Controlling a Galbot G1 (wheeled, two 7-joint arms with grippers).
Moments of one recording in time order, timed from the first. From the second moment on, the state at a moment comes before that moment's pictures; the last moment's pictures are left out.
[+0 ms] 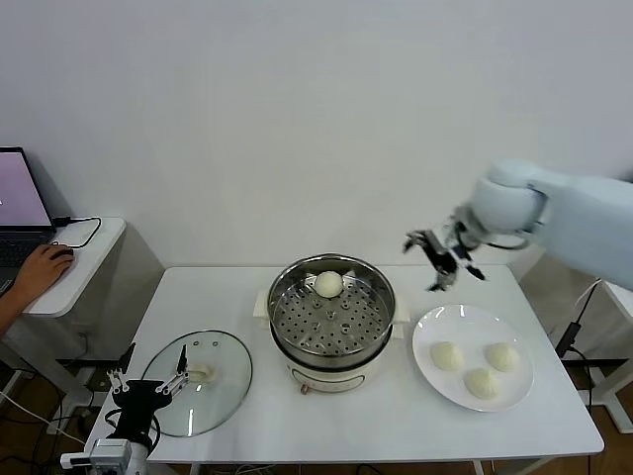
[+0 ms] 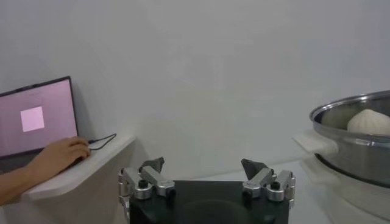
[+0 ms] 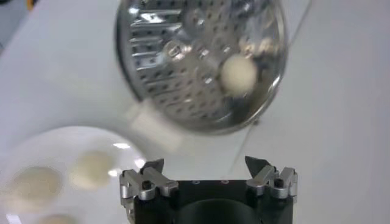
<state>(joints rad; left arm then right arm) 1.71 -1.23 -0.64 -2.17 -0.12 0.08 -0.19 0.74 0.52 -1.42 1.67 0.18 -0.22 -0.96</state>
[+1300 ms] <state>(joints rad) 1.72 -1.25 -0.67 -2.17 -0.10 0.09 -0.19 -0.10 0.55 -0.81 1.41 -0.09 -0.24 -0.94</state>
